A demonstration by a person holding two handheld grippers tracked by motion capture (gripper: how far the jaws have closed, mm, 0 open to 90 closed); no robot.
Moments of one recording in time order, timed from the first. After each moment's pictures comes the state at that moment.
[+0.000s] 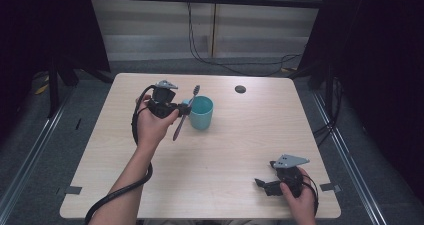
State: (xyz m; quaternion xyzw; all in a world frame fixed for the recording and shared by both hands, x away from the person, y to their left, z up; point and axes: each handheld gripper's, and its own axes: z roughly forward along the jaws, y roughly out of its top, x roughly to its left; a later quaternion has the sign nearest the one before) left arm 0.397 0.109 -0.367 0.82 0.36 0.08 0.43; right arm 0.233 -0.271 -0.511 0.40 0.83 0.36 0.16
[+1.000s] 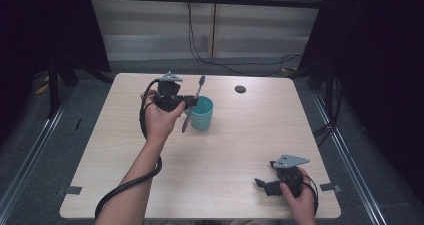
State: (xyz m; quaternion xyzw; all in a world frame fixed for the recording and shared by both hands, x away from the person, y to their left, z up) left arm 0.405 0.094 -0.356 0.80 0.36 0.08 0.48; right arm 0.233 -0.271 -0.511 0.40 0.83 0.36 0.16
